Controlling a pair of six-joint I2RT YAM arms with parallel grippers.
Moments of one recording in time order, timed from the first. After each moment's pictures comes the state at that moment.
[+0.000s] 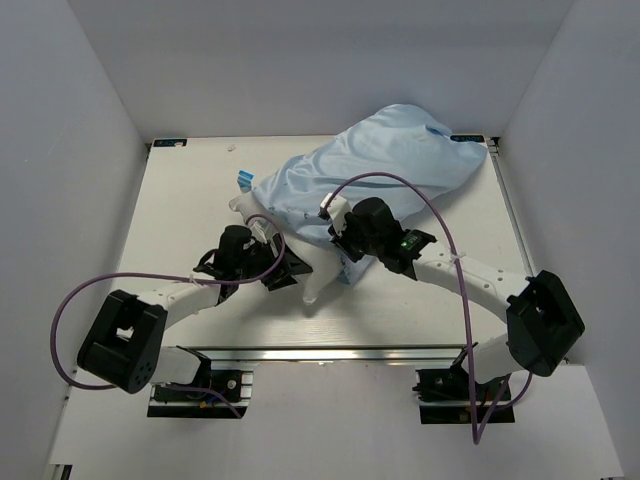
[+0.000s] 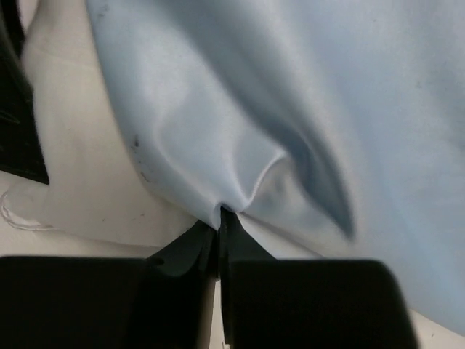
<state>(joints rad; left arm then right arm) -0.42 1.34 0.52 0.20 0.57 -0.96 0.80 1.44 0.98 -0.16 -0.07 -0.26</state>
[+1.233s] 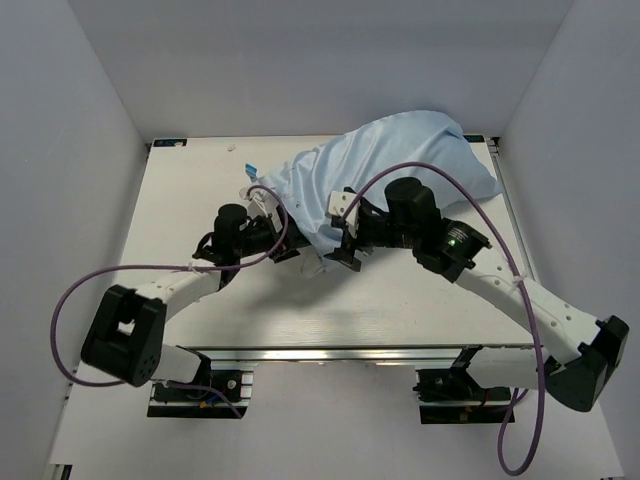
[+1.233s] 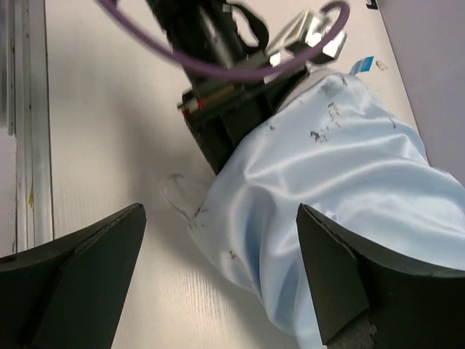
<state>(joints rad) -0.40 1.42 0.64 0.48 0.66 -0.98 0.84 1.23 1.25 -0.43 -0.43 -0.53</state>
